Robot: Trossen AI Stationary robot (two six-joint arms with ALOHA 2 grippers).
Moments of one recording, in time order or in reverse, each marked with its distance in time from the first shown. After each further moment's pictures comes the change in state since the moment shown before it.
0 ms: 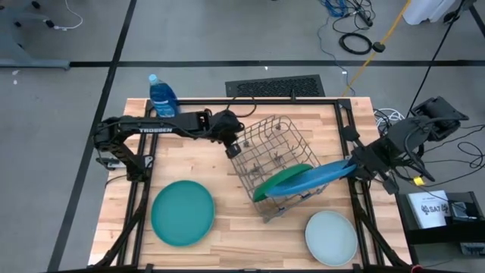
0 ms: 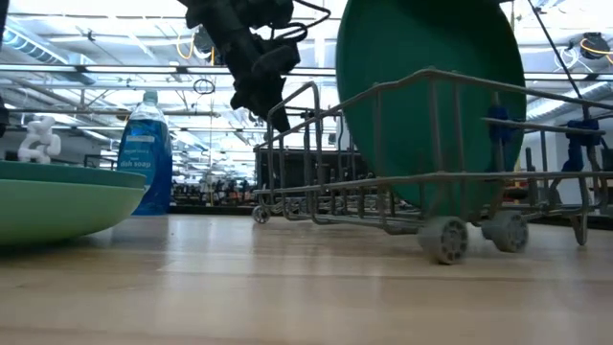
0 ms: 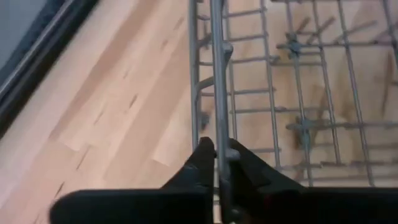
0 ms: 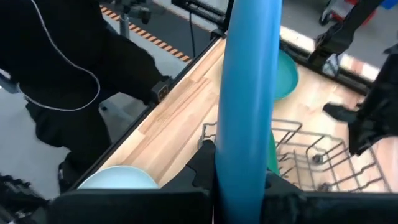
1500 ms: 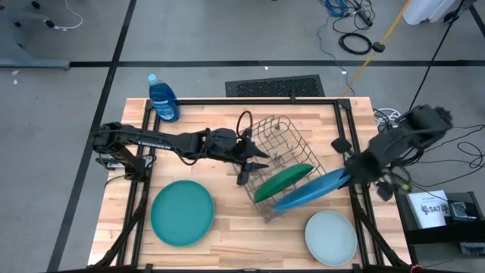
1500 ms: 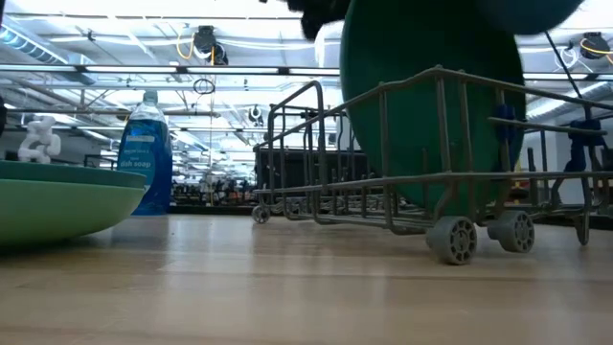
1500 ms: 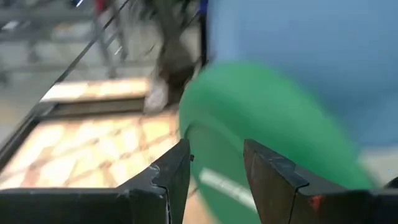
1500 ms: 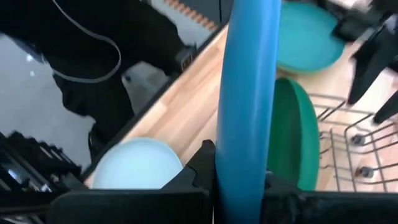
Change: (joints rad) left arm -0.250 0.002 -0.001 0.627 0.177 0.245; right arm -0.008 0.039 -0.052 -0.056 -0.123 0.015
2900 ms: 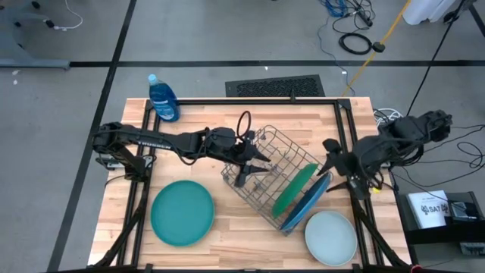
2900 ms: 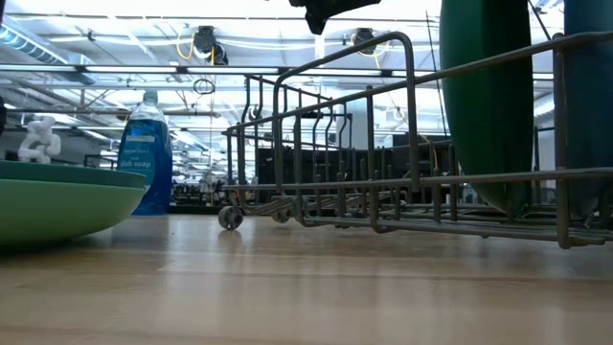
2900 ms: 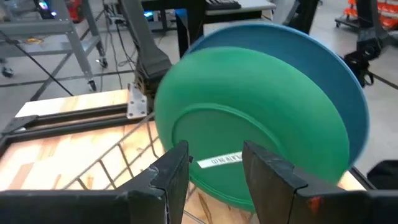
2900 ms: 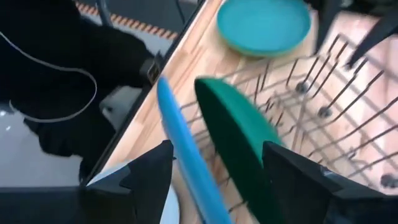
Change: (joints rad) left arm 0.001 0.001 0.000 0.036 0.107 0.050; right arm -0.091 -0.175 -0.417 0.288 0.047 0.163
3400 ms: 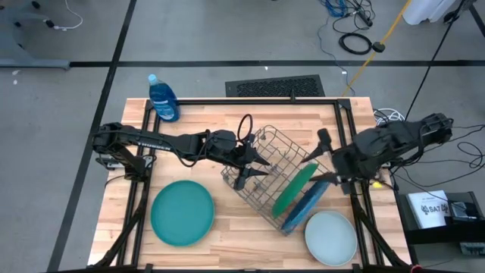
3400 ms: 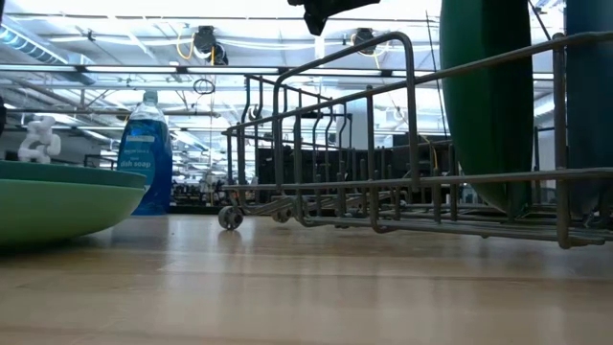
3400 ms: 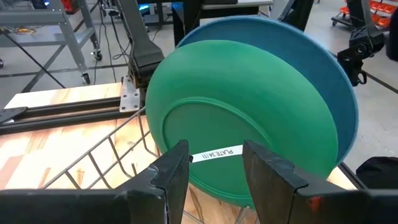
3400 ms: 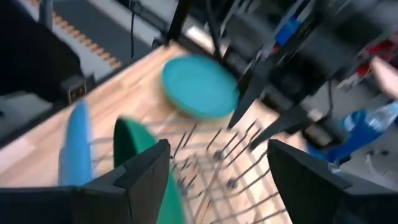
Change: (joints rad) left arm -0.018 0.000 0.000 -0.023 0.000 -0.025; right arm -0.069 -0.084 -0.193 0.414 0.132 -0.495
